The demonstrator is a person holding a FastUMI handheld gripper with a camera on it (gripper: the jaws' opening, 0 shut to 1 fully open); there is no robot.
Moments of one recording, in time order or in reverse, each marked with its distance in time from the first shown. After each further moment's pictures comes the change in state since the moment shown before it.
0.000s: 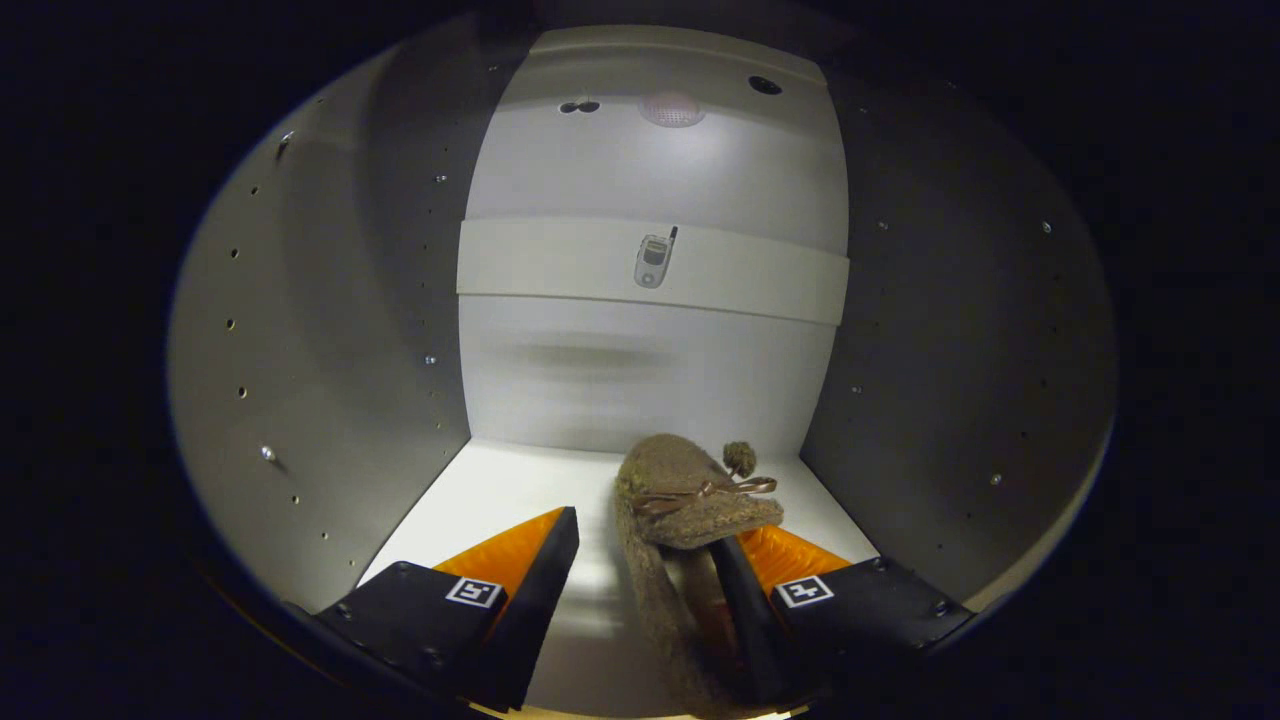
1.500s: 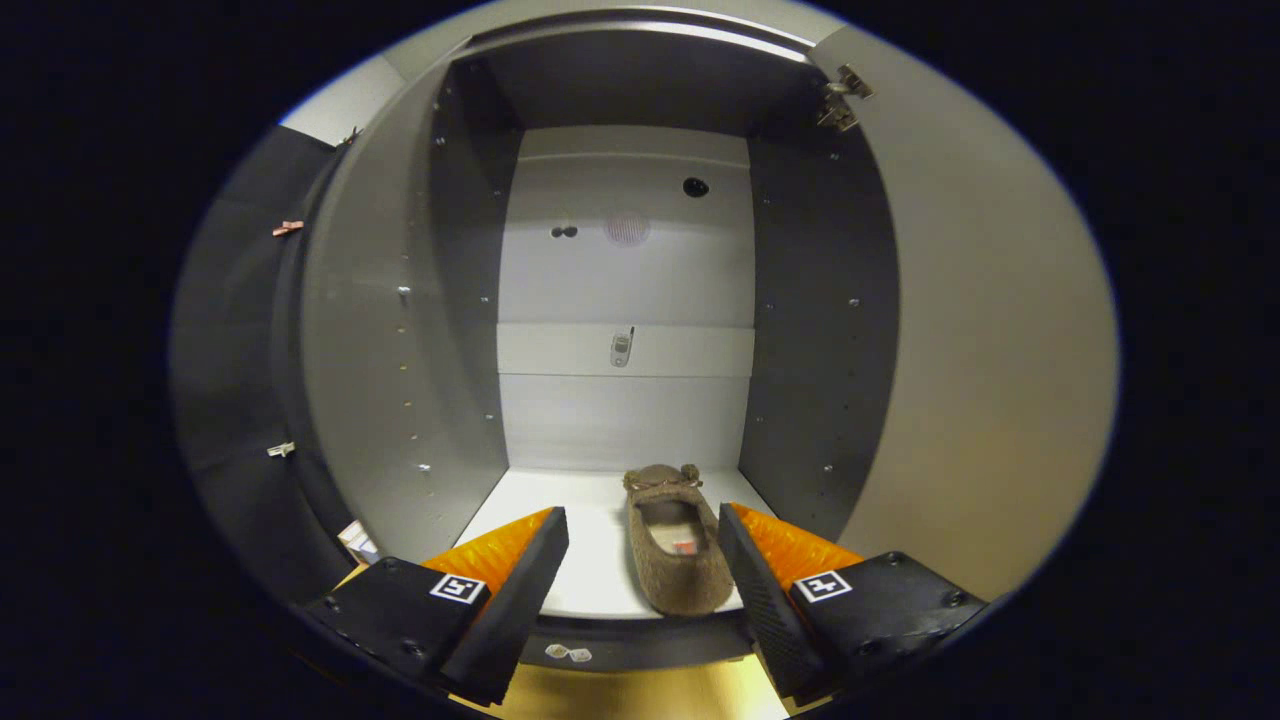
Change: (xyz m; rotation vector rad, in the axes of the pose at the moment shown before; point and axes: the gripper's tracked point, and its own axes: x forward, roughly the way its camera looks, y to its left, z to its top) arm -0.185 -0.026 0.039 0.073 -0.177 -0.001
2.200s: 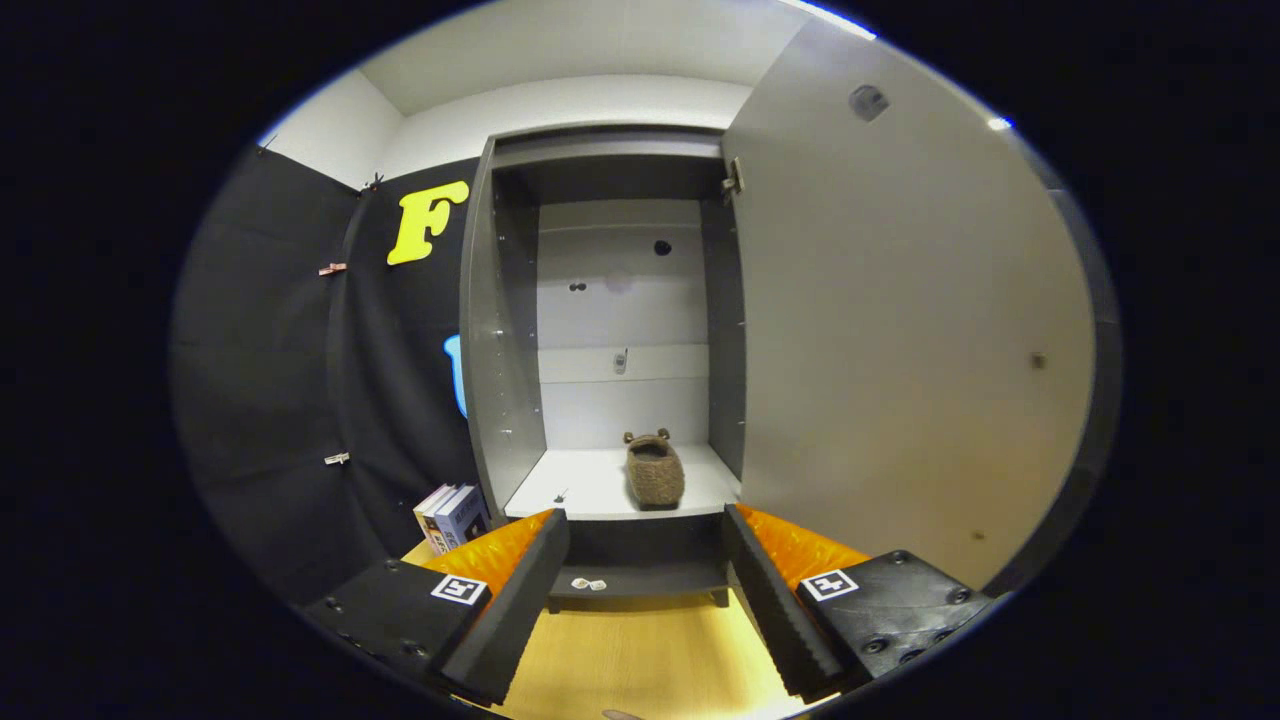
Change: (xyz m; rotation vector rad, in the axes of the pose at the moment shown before) arm -0.225 -0.044 -0.001 0.045 -0.063 -0.002
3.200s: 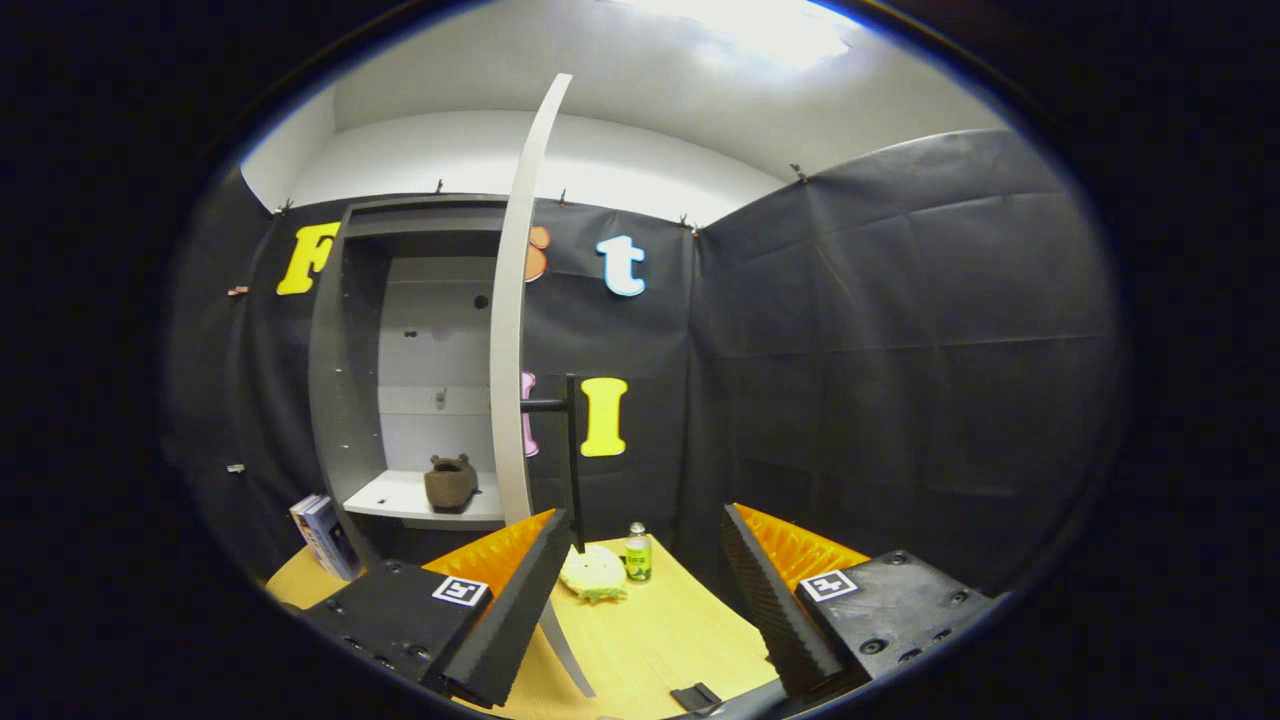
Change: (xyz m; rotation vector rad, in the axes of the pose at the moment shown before) arm -0.089 -0.223 0.038 -0.018 -0.107 -0.275
